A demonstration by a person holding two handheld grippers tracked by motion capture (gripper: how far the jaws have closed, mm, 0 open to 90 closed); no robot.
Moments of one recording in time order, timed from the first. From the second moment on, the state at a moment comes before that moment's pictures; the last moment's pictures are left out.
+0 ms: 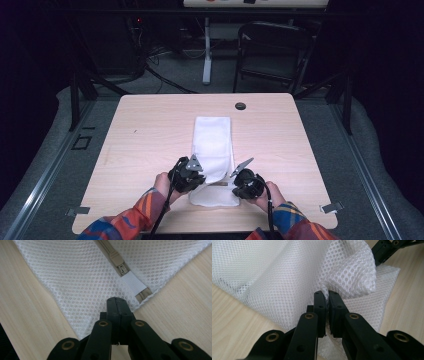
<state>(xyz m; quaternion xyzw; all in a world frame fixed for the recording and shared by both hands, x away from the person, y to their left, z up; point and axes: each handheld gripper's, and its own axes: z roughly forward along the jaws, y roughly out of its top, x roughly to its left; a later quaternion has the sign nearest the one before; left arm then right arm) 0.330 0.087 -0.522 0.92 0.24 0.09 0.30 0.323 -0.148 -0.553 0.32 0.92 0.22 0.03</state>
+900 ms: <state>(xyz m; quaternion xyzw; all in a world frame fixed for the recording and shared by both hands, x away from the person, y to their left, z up) 0.324 0.111 -0.517 0.91 0.27 0.10 0.30 0.322 -0.146 -0.551 0.30 0.93 0.21 0.05</state>
